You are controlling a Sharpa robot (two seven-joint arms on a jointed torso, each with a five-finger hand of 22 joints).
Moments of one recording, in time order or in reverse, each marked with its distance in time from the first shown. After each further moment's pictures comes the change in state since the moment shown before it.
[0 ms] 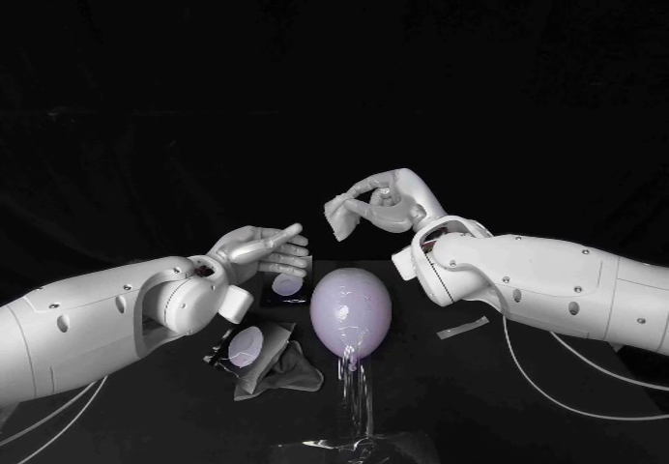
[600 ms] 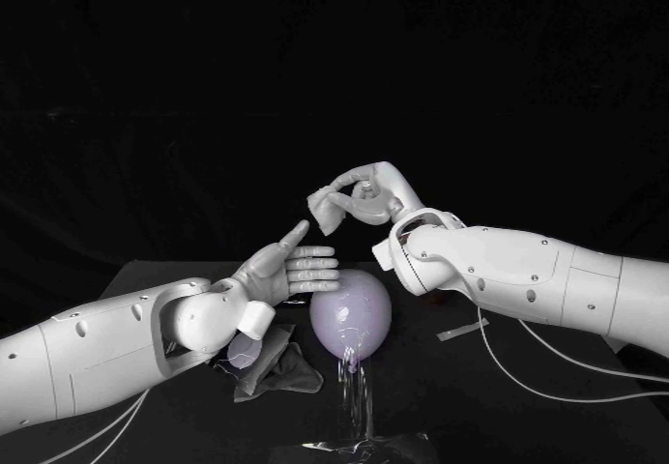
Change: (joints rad) left arm -0.057 0.040 0.004 0.056 0.360 0.168 0.031; left_hand -0.283 0.231 -0.149 0.003 0.000 -0.013 -0.001 0.019 -0.033 -0.004 0.004 0.000 -0.001 -0.007 0.006 -0.034 -0.036 -0.001 0.092 -0.010 -0.123 -0.022; right arm 0.011 0.128 0.001 -0.131 -0.004 -0.007 0.005; right_hand -0.004 -0.004 0.000 0.000 0.000 -0.003 0.000 0.000 0.001 0.002 -0.002 0.000 -0.004 0.000 0.000 0.001 0.001 0.000 -0.001 0.000 -0.001 0.000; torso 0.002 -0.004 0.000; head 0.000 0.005
